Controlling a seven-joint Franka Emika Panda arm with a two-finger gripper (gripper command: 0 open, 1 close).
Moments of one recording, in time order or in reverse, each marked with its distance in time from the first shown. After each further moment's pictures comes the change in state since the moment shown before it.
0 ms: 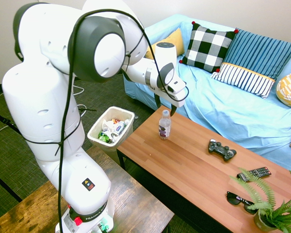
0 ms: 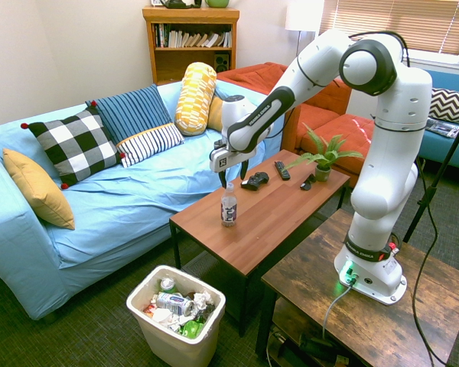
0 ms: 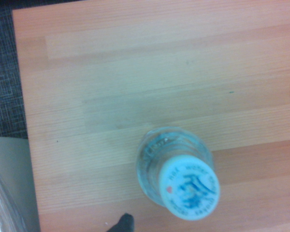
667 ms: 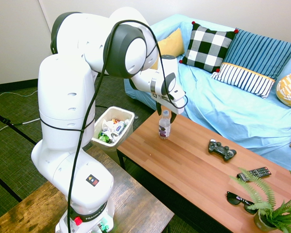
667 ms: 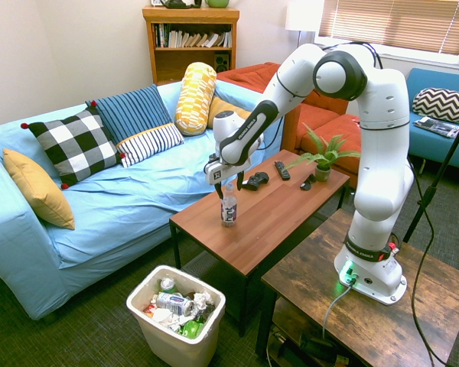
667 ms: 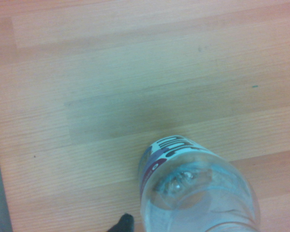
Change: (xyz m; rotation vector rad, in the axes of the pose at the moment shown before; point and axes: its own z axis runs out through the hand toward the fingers) arm 0.009 -0.020 0.054 -0.048 -0.012 0.029
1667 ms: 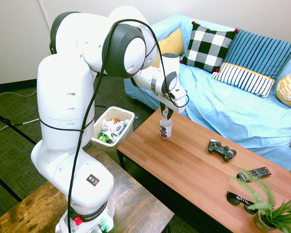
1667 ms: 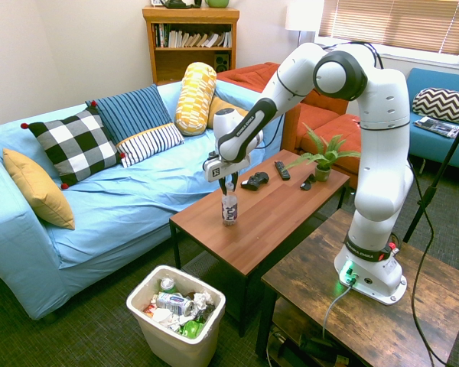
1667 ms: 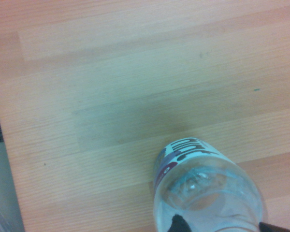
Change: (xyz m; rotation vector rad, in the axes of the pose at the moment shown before) arm 0.006 -0.001 -0.009 0.015 -0.024 0.031
